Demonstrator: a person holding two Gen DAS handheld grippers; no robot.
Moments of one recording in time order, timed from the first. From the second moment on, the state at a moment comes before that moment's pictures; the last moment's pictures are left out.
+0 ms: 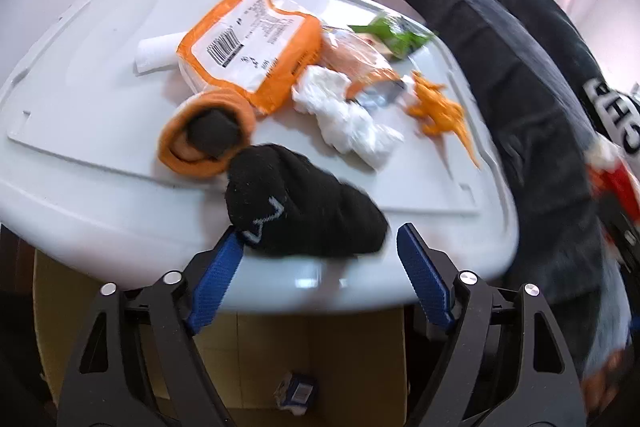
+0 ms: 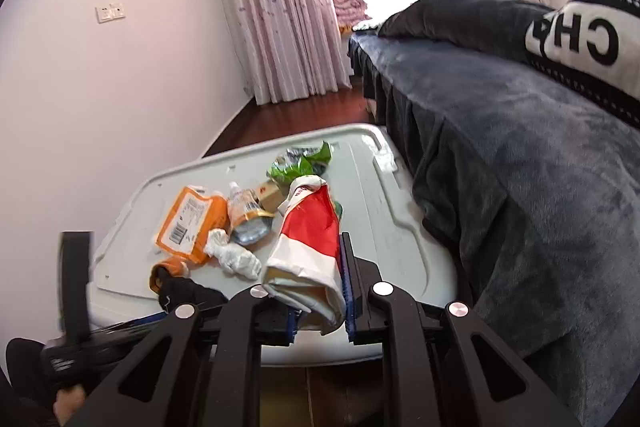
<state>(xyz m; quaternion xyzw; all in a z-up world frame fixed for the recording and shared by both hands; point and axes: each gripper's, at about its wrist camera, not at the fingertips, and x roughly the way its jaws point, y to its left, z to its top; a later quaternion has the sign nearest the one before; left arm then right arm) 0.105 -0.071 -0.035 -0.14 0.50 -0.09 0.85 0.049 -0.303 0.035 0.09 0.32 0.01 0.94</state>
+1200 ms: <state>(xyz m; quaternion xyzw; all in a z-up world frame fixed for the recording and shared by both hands) 0.030 -0.018 -0.012 0.02 0.43 -0.05 0.90 0.041 -0.231 -0.007 0.05 0.37 0.07 0.93</state>
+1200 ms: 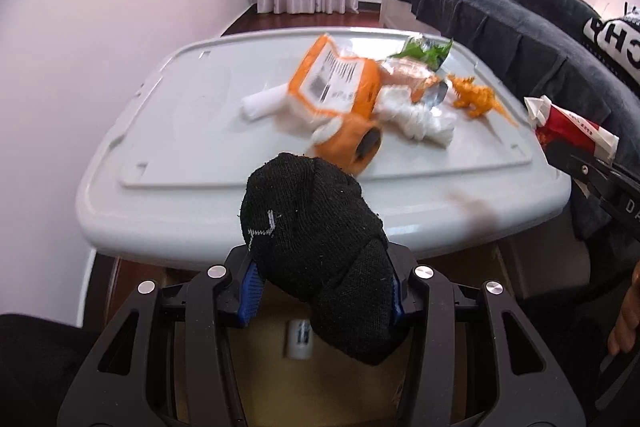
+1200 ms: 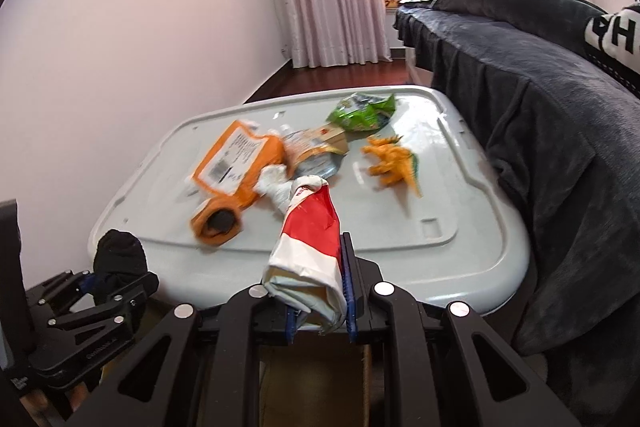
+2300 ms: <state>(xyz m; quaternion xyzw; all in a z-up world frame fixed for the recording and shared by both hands) -0.006 0.021 -0.127 0.01 0.59 -0.02 0.81 -0.007 -0.152 -0.112 0.05 0.51 0.09 0.85</state>
